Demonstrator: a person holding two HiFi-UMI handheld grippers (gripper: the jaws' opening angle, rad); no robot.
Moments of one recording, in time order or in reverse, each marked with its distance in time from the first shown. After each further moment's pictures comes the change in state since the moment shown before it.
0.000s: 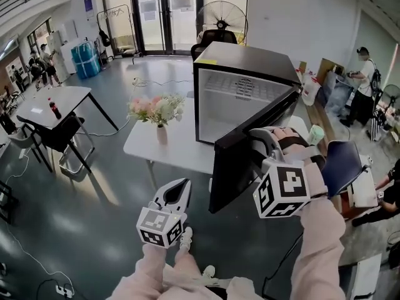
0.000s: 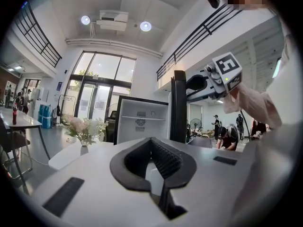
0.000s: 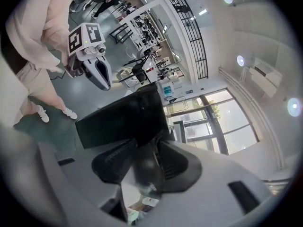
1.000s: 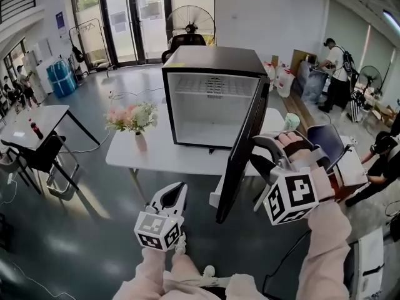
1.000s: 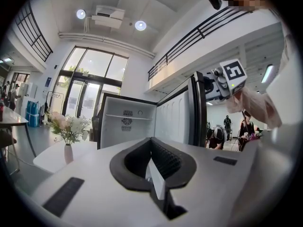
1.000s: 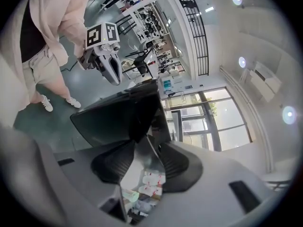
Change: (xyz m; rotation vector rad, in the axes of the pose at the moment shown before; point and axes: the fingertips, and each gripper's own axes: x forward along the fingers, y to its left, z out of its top) left arm 0.007 -0.051 -0.003 0.003 0.001 -0.133; right arm -0.070 0.029 -0.051 -0.046 0.104 -0.036
